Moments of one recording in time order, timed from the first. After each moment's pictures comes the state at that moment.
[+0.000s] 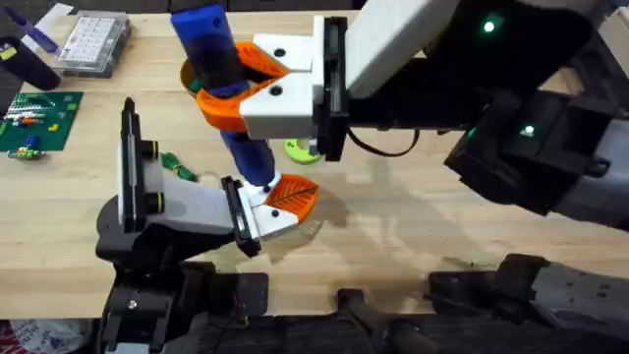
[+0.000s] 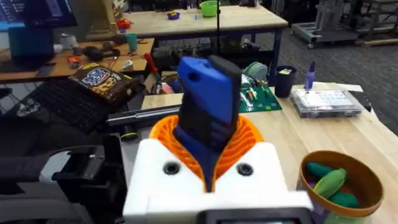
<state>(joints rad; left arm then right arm) -0.04 0.00 0.01 -0.12 1.16 -0.05 0.85 1.24 0.87 0.43 -0.64 0.07</state>
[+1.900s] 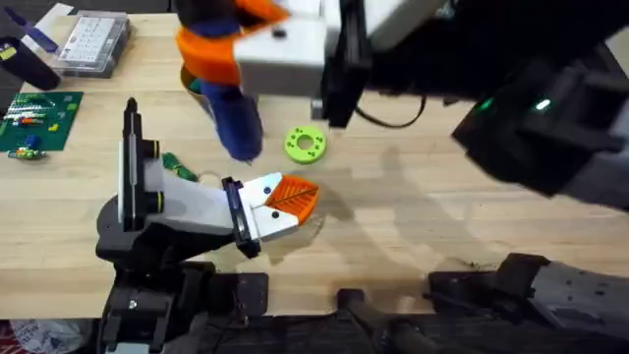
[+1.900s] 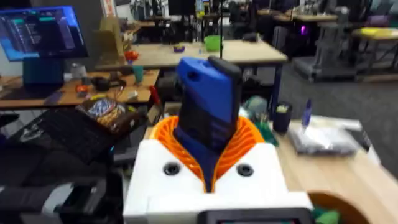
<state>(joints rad) -0.04 0.00 0.01 -0.12 1.18 -0.06 0.81 1.27 0.94 0.54 -0.69 0.16</state>
